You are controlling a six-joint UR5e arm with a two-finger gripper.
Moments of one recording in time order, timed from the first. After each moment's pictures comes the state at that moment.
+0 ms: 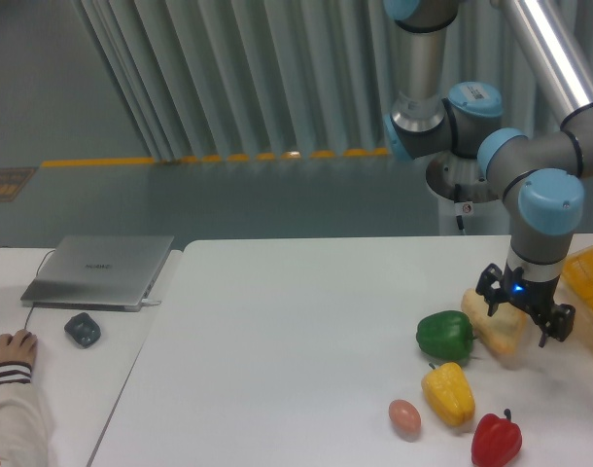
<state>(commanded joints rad) 2.44 -1.90 -1.67 -1.22 1.50 0.95</state>
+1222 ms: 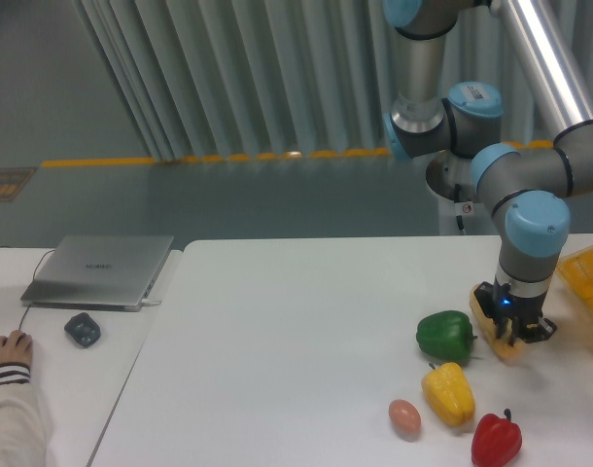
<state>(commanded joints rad) 2.43 -1.93 -1.65 -1.28 1.54 0.96</state>
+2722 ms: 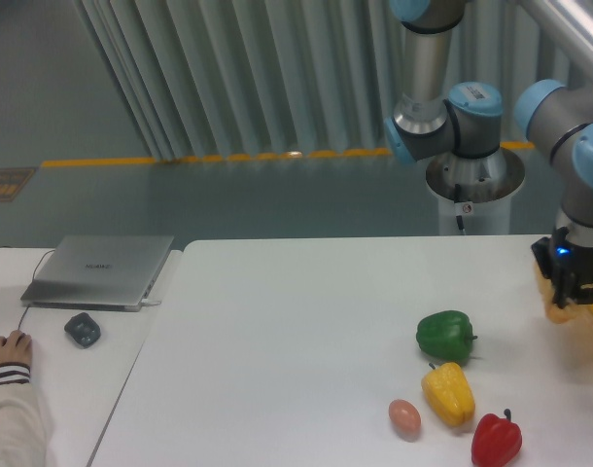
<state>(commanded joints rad) 2.58 -1.88 -1.42 -1.50 1.58 1.41</state>
